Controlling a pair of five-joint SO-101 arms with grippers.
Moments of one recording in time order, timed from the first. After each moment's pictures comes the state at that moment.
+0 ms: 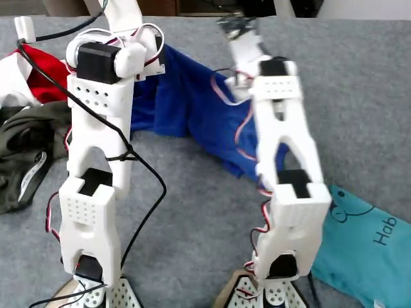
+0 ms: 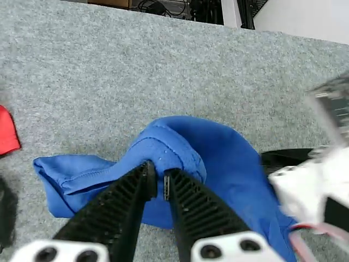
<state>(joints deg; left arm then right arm) 10.0 28.4 -77.7 100.3 8.1 -5.0 26.6 -21.0 64.0 15.9</state>
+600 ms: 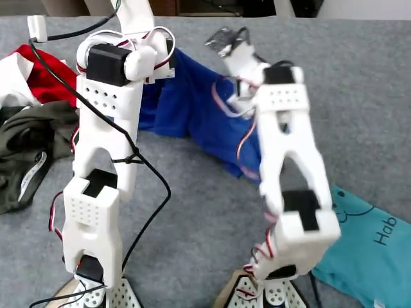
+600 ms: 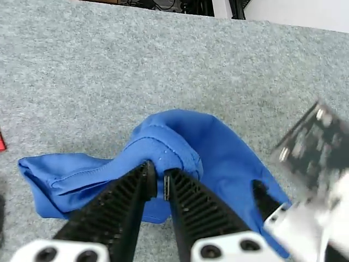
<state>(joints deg) 12.7 28.4 -77.7 100.3 8.0 -10.7 8.3 -3.7 65.4 29.9</state>
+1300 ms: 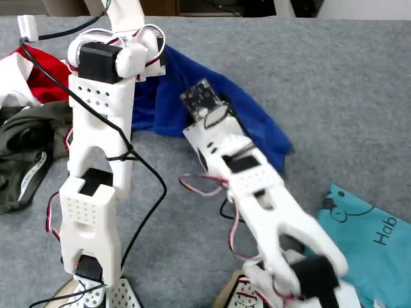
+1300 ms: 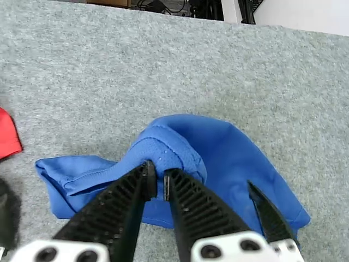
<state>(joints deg) 10.2 28.4 -77.7 100.3 6.5 -24.8 -16.4 51.8 5.5 5.1</state>
